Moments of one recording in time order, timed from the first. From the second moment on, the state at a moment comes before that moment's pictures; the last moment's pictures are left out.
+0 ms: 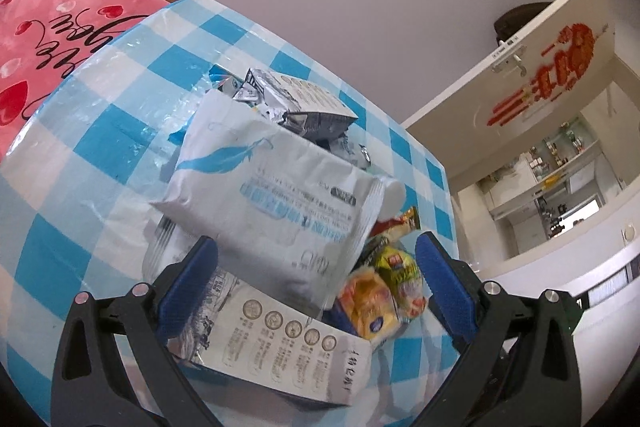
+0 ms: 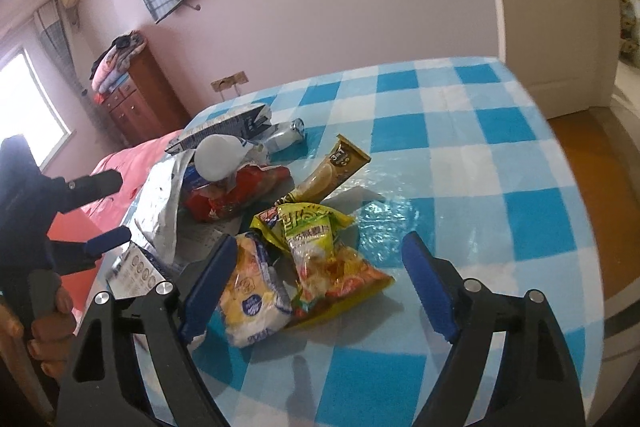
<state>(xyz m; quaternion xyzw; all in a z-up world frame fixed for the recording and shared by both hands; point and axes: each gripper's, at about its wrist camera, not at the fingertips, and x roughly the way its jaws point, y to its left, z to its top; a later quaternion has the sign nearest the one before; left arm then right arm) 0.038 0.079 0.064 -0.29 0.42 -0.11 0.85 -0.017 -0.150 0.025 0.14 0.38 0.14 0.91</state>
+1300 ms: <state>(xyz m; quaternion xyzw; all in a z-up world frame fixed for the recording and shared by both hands) 0.091 0.082 0.049 -0.34 0.48 0.08 0.81 -0.015 -0.138 -0.002 0.18 0.39 0.25 0.87</state>
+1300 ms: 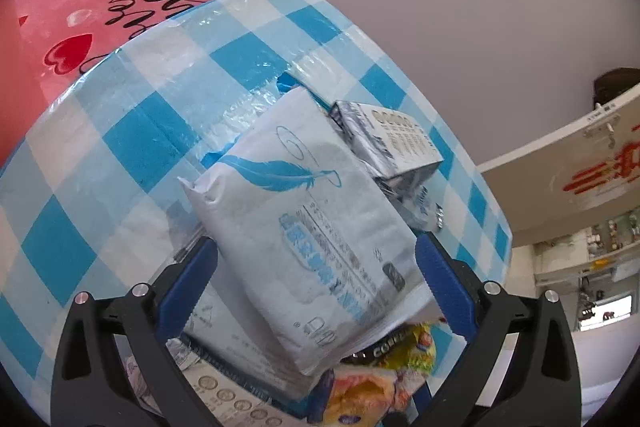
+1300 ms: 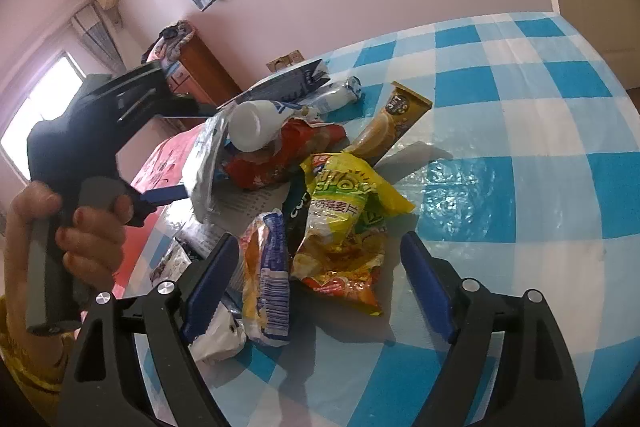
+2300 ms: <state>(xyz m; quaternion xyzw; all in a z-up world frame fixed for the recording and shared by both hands) 0.086 0.093 0.042 -0.18 0.49 0.09 0.85 -0.022 -0.147 0.002 0.20 0.38 0.25 0.87</state>
